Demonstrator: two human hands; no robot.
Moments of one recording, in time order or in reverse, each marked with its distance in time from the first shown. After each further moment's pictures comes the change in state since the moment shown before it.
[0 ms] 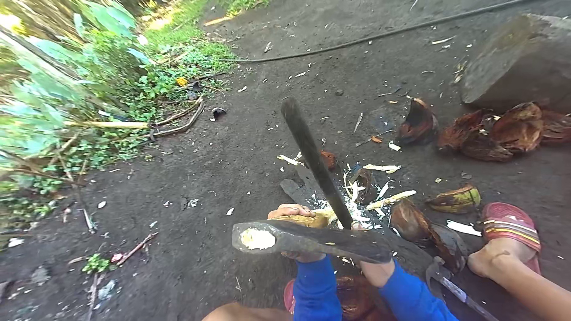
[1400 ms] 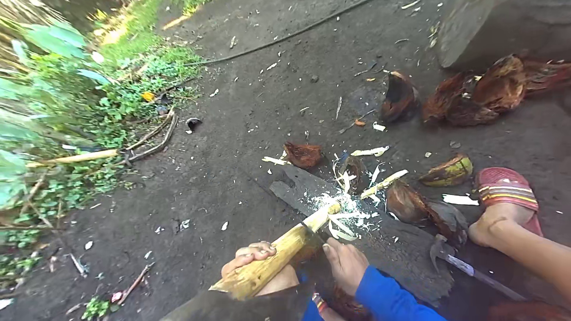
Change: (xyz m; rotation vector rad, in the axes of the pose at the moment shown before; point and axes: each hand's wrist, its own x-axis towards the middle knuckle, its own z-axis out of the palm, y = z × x) left_hand 0.000 0.023 -0.061 0.040 0.054 -0.079; right_hand 0.011 0.063 0.056 -0.369 -0.268 0.270
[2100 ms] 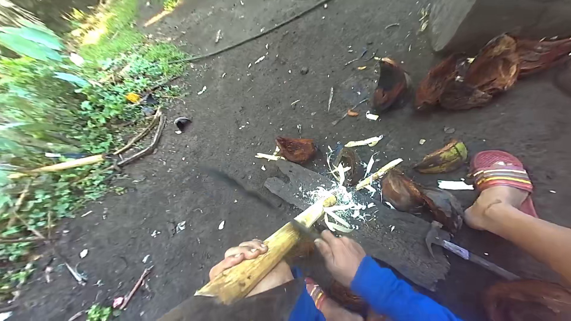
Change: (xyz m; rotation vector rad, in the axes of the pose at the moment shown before) left_hand 0.001 0.009 0.008 0.028 0.029 -0.038; right_hand -0.006 -0.005 -0.003 0.016 -0.006 -0.027
